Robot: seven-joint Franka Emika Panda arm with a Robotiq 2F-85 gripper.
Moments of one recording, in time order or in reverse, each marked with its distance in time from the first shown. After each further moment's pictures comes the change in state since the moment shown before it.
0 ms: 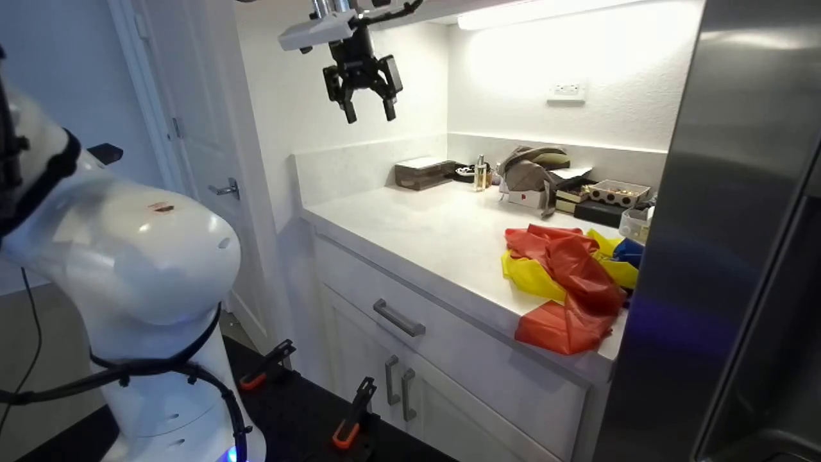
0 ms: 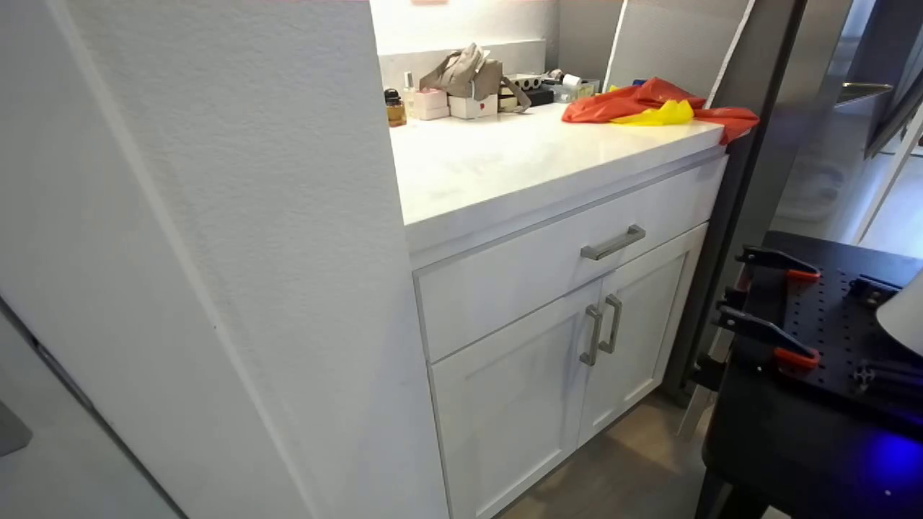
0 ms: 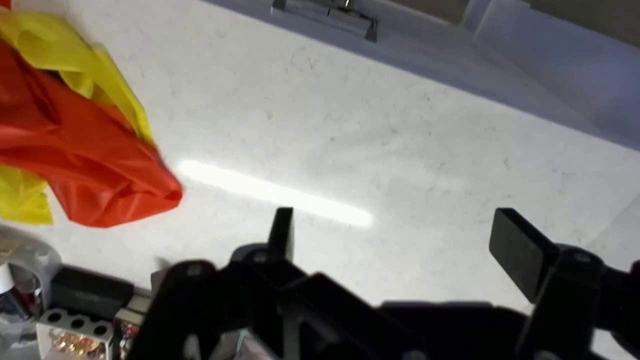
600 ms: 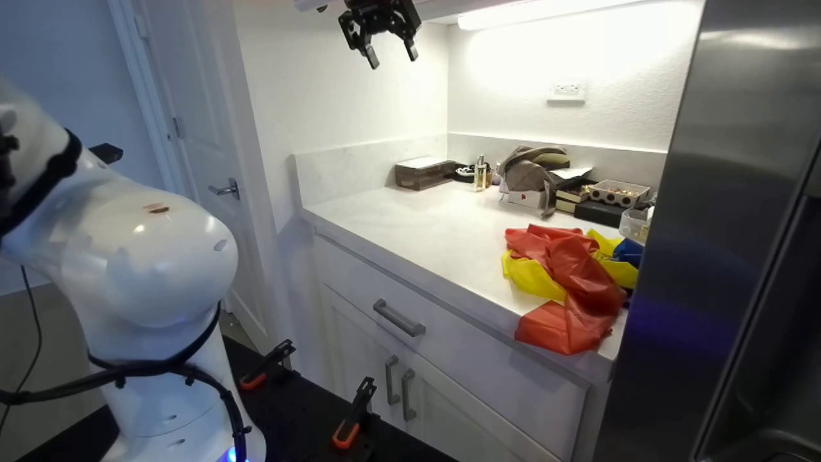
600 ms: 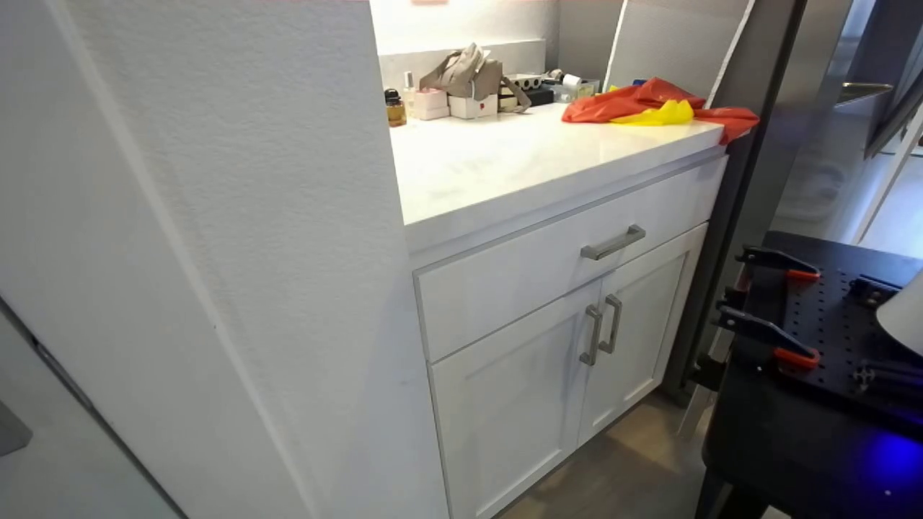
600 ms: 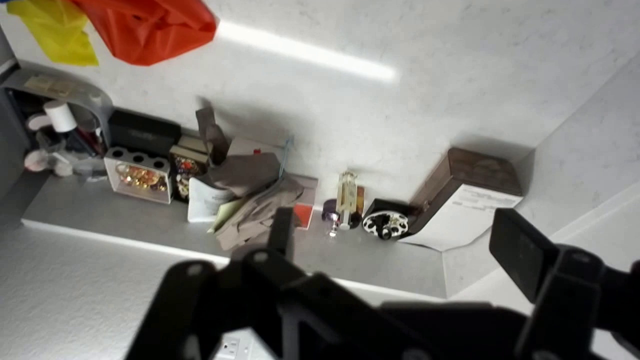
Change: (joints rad) arm -0.037 0.002 0.001 0.117 -0.071 0.205 0.039
